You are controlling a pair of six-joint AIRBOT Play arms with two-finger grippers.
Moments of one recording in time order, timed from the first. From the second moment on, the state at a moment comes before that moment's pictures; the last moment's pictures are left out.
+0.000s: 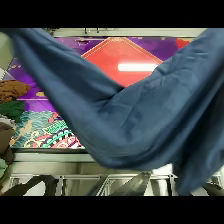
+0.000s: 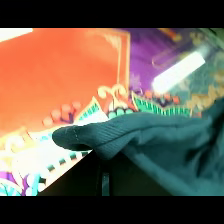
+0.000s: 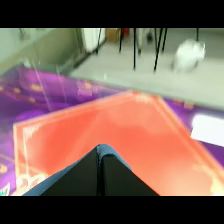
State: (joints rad) left arm 0.15 -1.21 1.99 -2.42 1.69 1.88; right arm -0.28 -1.05 1.84 -0.76 1.27 1.16
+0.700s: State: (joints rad) left arm 0.14 -2.06 2.05 -2.25 1.56 1.97; right arm -0.22 -1.85 1.78 -0.79 1.08 1.22
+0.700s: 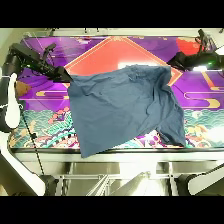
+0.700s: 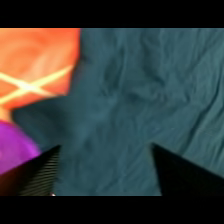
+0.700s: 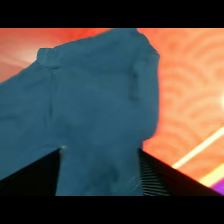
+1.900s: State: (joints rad) left arm 0.28 -1.15 0.38 -2.36 1.25 1.78; right arm -0.57 -1.68 1.48 -1.13 1.45 1.48
